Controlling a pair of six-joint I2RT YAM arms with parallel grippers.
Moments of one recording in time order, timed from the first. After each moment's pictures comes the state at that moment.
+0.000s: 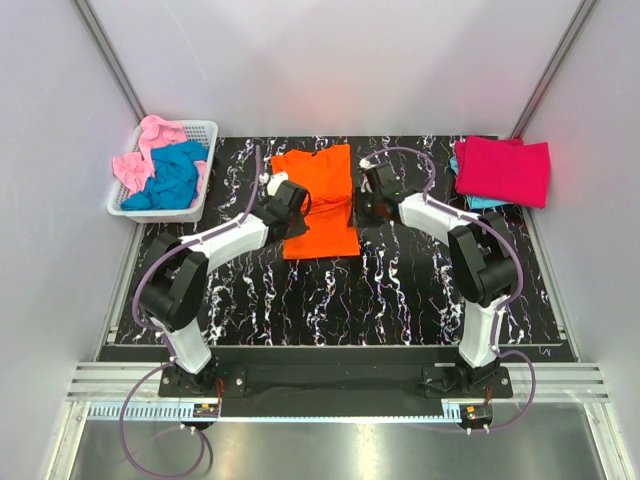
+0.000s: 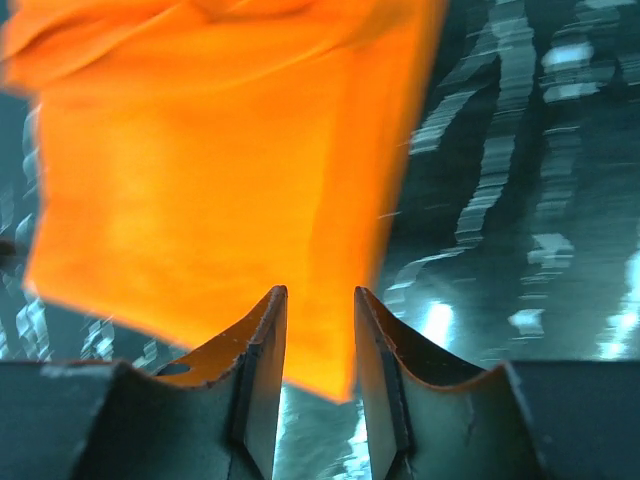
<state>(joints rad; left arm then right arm) -0.55 1.74 1.16 -0.29 -0.29 -0.76 0.45 1.95 1.36 -0.29 -0.14 0.38</state>
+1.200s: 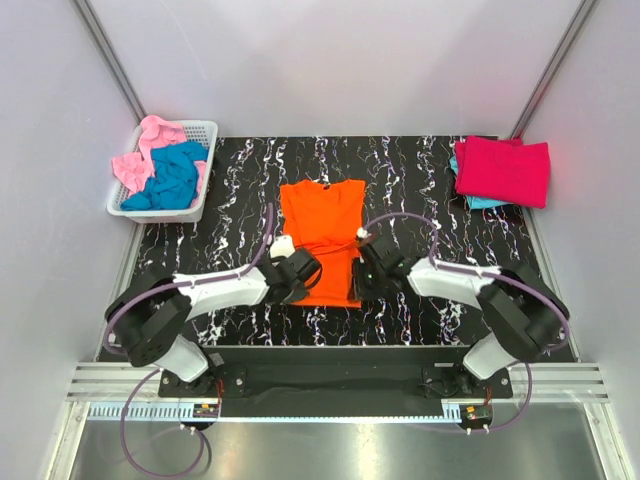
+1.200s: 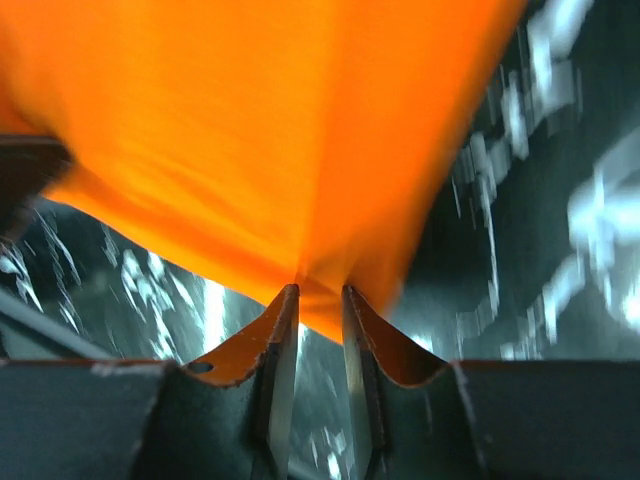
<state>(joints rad) -0.85 1.54 0.79 -0.41 -0.38 -1.03 0.73 1.60 0.79 -0.17 -0.13 0.62</state>
